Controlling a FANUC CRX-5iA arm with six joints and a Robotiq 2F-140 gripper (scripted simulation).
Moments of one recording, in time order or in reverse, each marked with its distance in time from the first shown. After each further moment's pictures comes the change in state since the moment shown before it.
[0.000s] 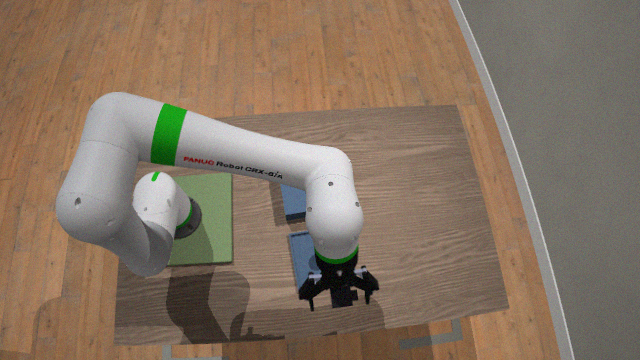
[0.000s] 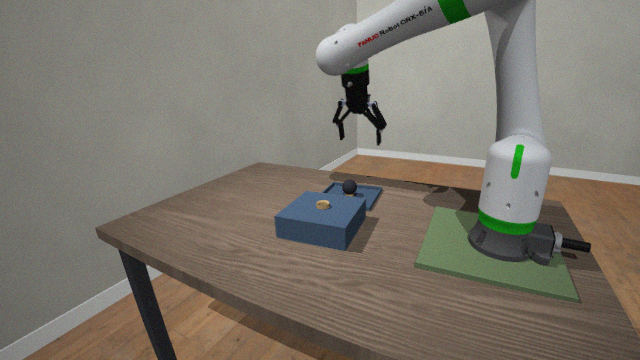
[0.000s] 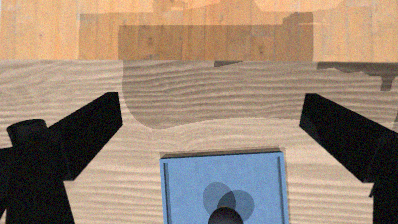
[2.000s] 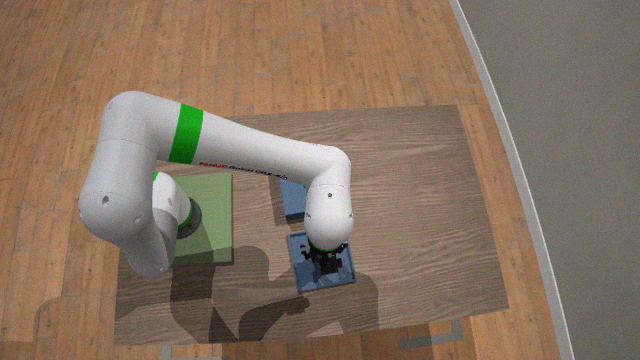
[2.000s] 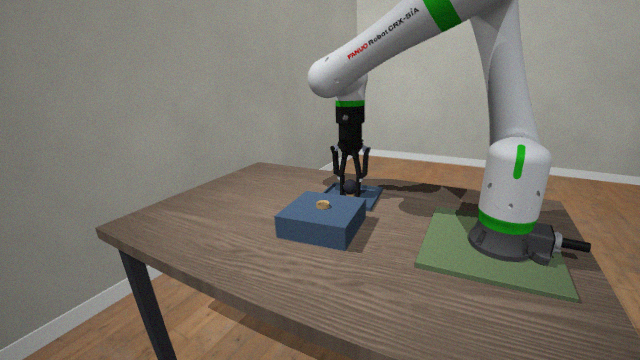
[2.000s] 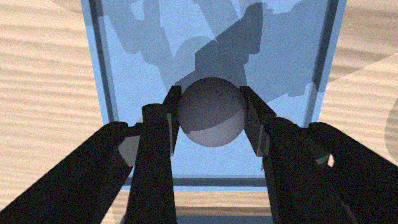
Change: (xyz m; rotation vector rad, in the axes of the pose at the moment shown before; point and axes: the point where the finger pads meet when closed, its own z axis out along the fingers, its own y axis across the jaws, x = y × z) arm -0.196 0.031 0.065 -0.049 -0.382 -0.088
